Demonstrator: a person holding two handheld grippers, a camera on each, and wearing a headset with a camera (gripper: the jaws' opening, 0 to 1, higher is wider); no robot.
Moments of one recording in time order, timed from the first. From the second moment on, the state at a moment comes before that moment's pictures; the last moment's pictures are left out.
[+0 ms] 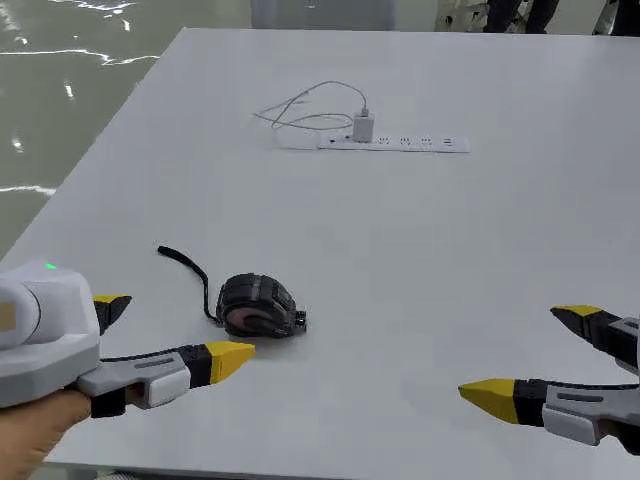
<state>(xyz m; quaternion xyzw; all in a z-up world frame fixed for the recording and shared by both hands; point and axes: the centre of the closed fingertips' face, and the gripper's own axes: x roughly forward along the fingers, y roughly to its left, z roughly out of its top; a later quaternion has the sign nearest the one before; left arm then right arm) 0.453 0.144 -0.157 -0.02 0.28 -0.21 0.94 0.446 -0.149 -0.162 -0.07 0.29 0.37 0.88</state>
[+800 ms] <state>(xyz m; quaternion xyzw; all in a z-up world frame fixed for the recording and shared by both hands) 0.454 0.145 -0.156 -0.01 0.29 -0.21 0.93 0.444 -0.150 -0.165 -0.06 0.29 0.36 0.88</state>
